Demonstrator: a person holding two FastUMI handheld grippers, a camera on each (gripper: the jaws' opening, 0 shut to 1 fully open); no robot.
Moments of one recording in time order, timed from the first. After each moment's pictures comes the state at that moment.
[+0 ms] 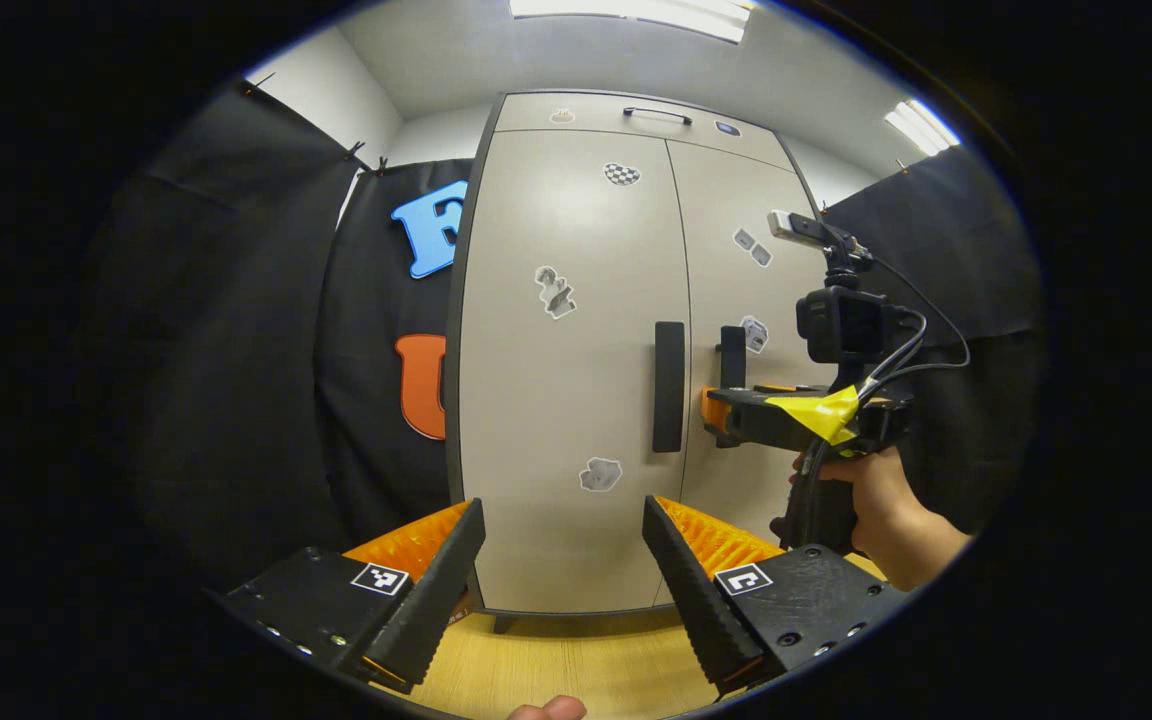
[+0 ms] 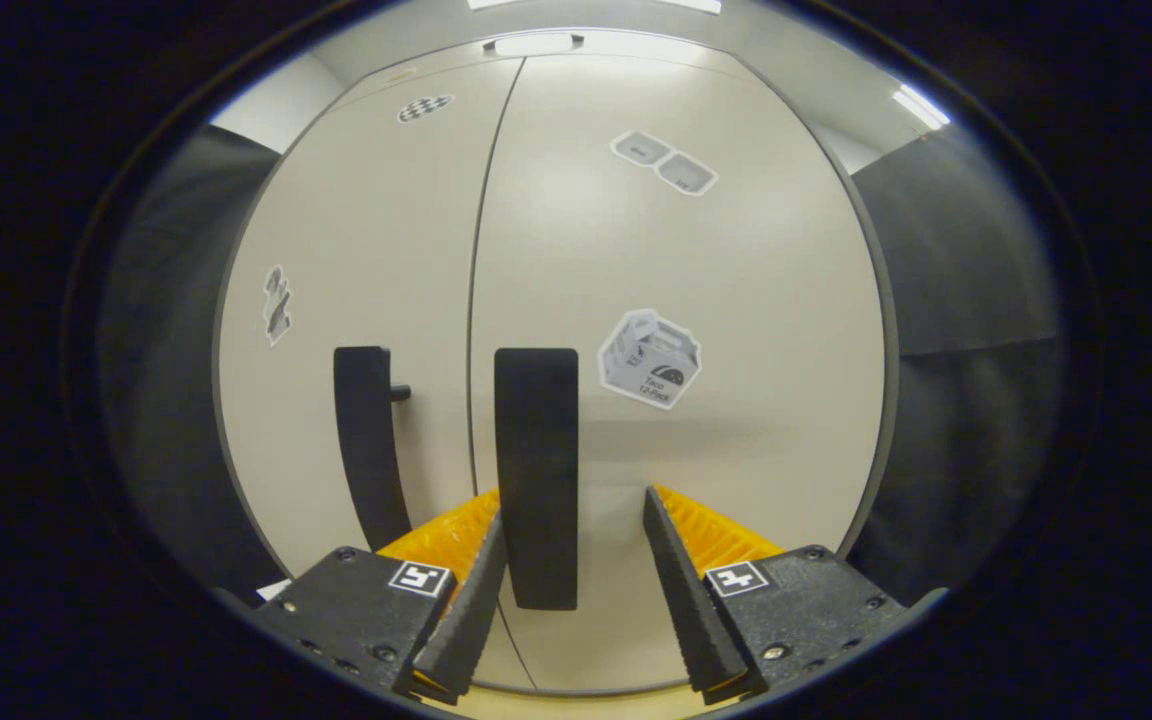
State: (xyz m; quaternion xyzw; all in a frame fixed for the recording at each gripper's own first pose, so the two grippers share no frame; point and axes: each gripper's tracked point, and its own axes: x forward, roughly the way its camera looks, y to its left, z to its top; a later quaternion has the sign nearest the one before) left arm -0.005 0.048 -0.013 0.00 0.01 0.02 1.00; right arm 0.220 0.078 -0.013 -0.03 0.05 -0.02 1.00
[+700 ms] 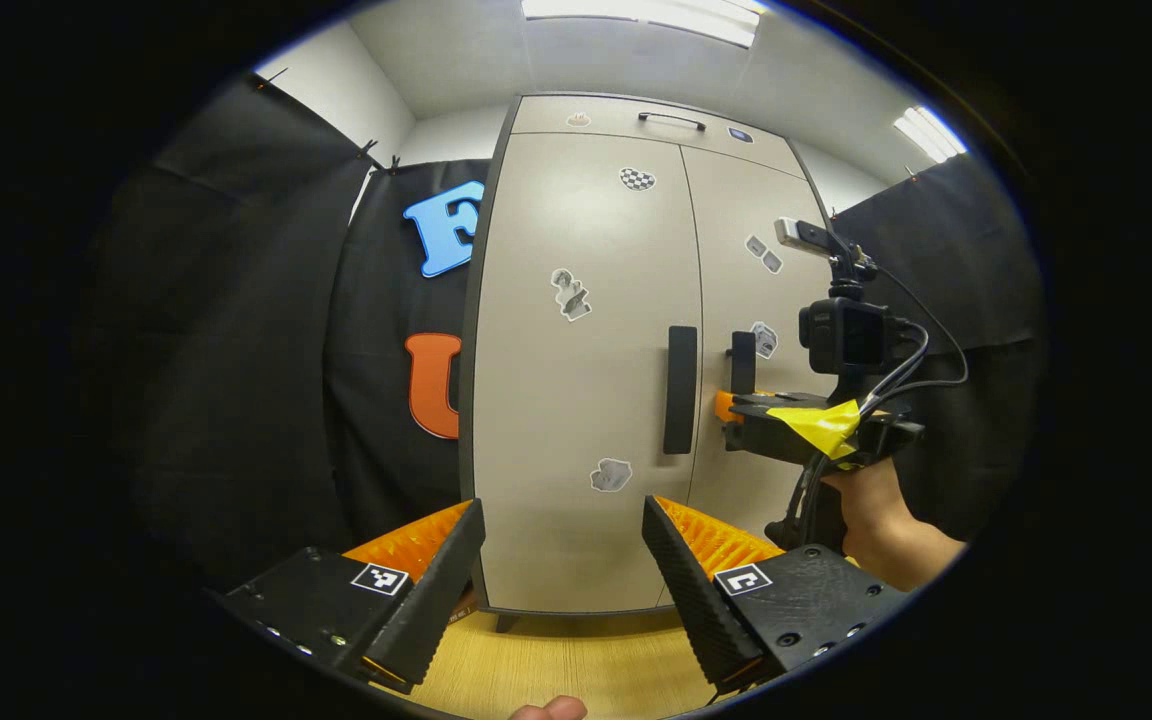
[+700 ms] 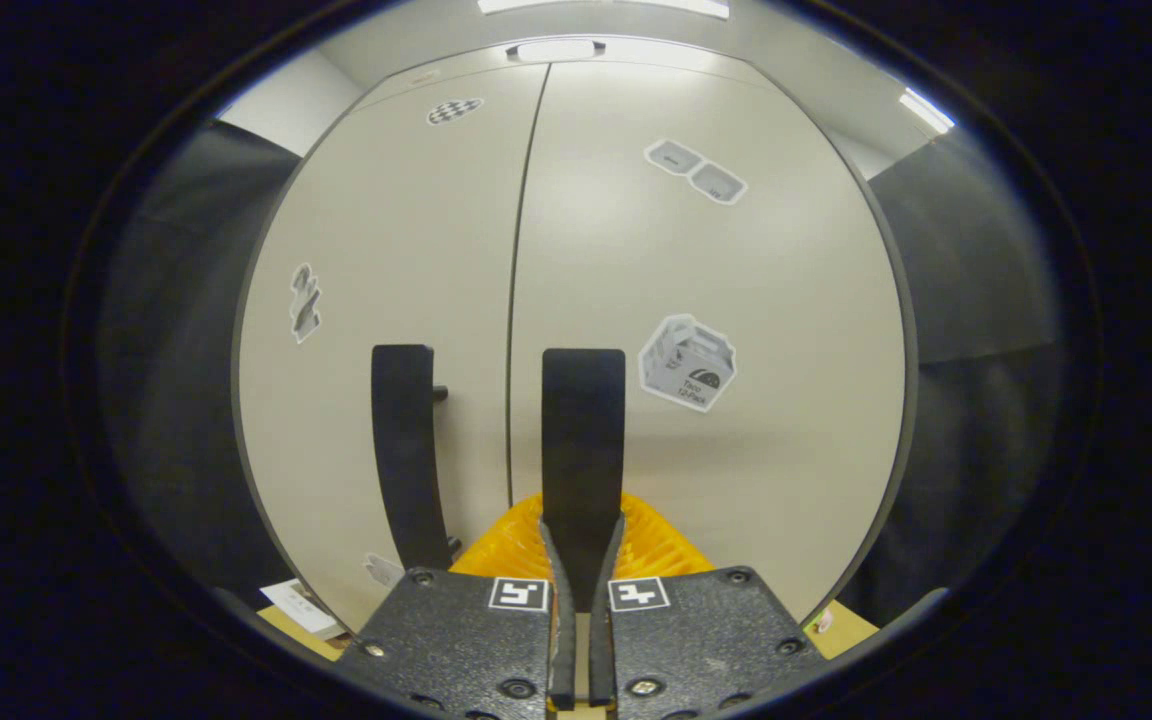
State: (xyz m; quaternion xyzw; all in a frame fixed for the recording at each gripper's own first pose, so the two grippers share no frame) left arm -0.010 0.057 -0.013 -0.01 0.01 0.03 1.00; right arm 0.221 0.093 -0.014 -0.04 0.03 0.01 1.00
